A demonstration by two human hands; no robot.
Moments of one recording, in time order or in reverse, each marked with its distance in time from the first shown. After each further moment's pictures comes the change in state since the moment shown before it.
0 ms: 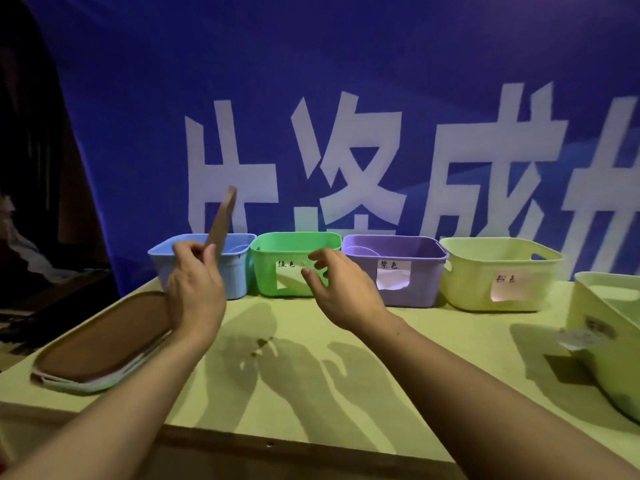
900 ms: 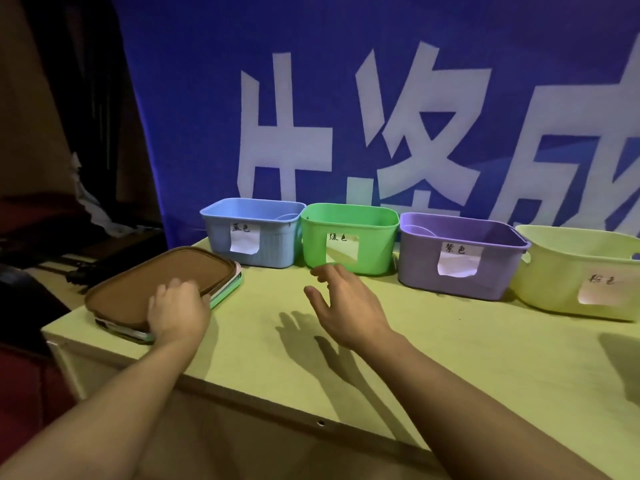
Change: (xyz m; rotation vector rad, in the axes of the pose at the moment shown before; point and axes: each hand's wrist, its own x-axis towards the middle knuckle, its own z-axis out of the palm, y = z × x) left_hand -0.001 -0.165 -0.033 0.927 -0.314 -0.173; right_hand -0.010 -0.019 0.100 -0.080 -0.155 -0.114
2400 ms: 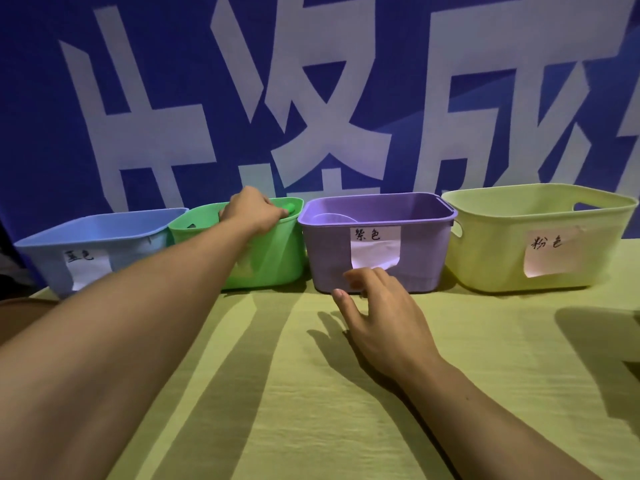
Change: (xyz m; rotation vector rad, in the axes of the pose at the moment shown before) left_hand 0.068 0.362 0.014 -0.500 -0.327 0.370; right_hand -0.023 0.216 -0.025 0.050 0.283 0.230
